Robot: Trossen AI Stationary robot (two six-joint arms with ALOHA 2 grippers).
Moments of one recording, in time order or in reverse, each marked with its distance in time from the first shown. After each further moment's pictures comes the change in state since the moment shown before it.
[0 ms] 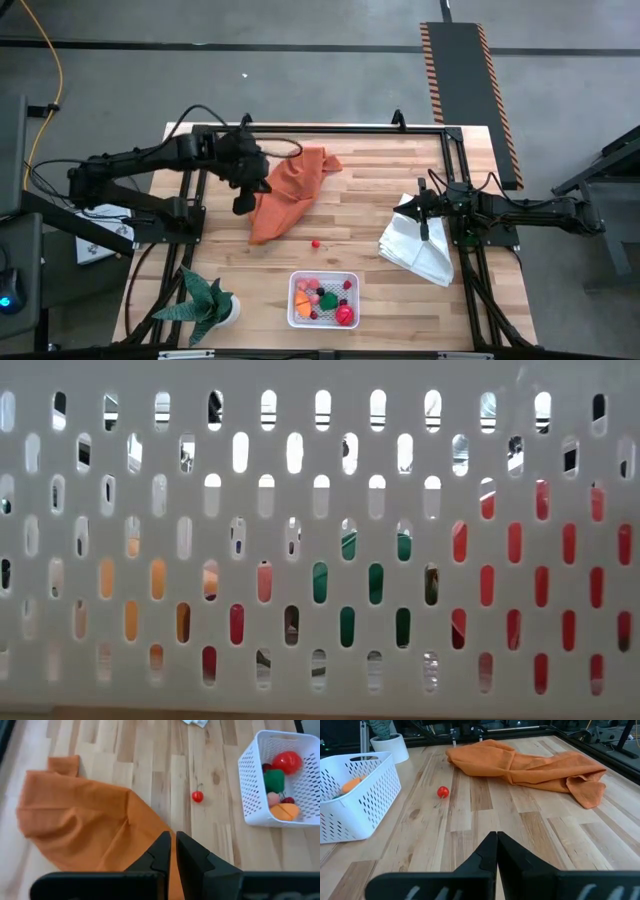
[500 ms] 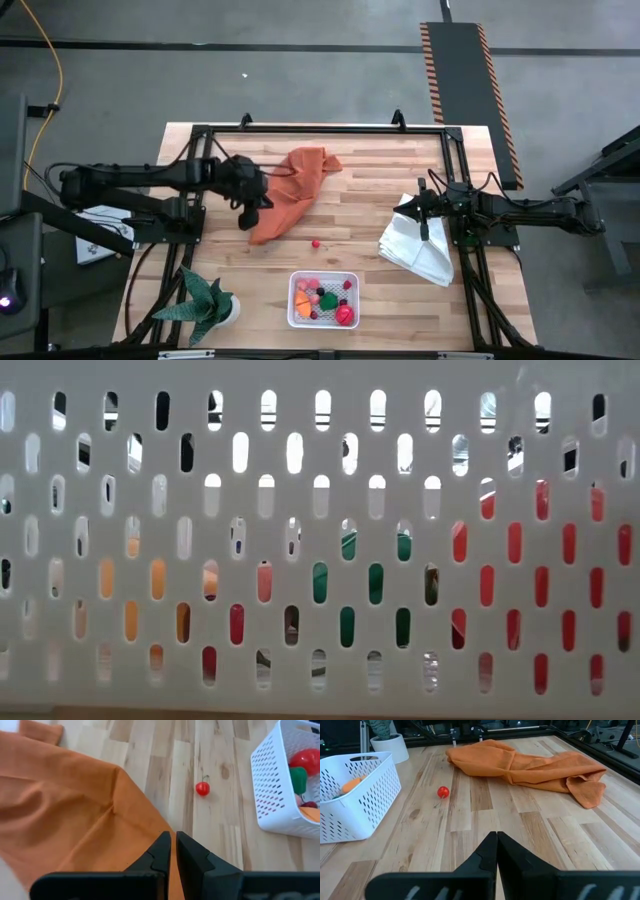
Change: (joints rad) left arm -0.056 -0.128 -0.432 0.393 -0.029 -0.165; right arm 0.000 0.000 0.000 0.000 0.000 0.000
